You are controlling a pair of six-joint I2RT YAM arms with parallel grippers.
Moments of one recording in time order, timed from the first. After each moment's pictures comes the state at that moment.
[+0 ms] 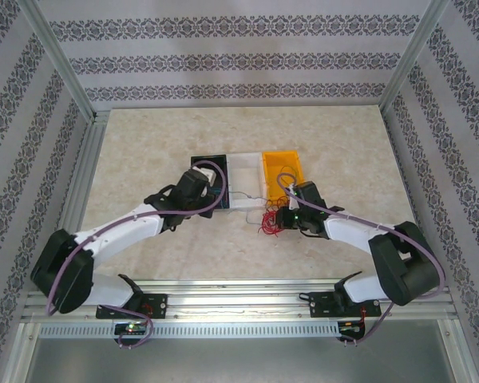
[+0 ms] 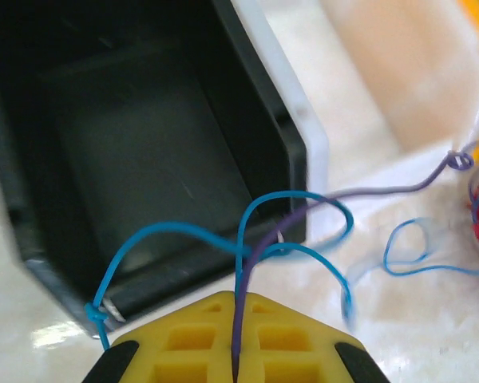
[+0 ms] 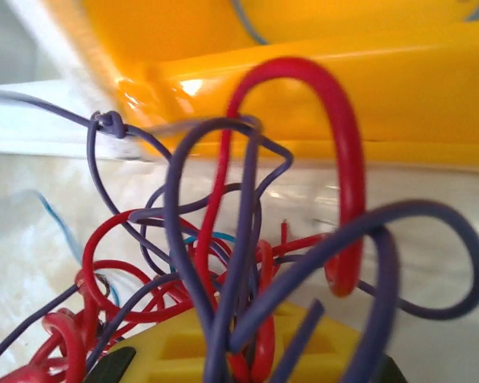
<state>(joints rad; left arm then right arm) -0.63 1.34 0.84 -0.33 -0.13 -0.36 0.40 1.39 0.52 -0.09 -0.27 0.49</state>
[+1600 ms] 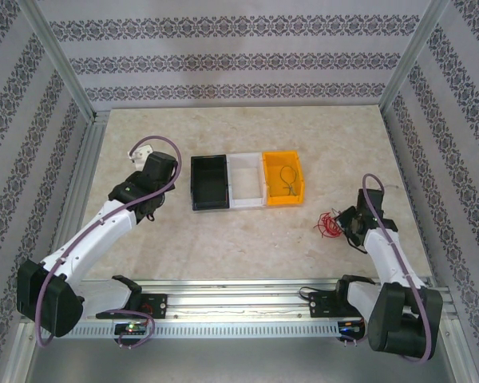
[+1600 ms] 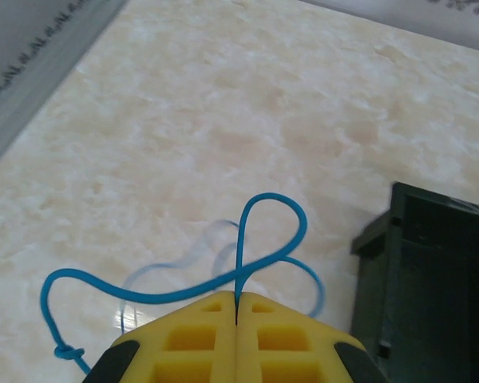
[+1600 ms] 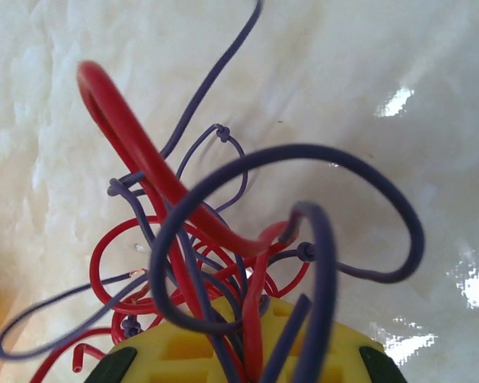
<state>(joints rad) -0.42 1.19 0.97 -0.59 -0.54 -0.62 -0.19 1.04 0.49 -0.55 -0.06 0.79</state>
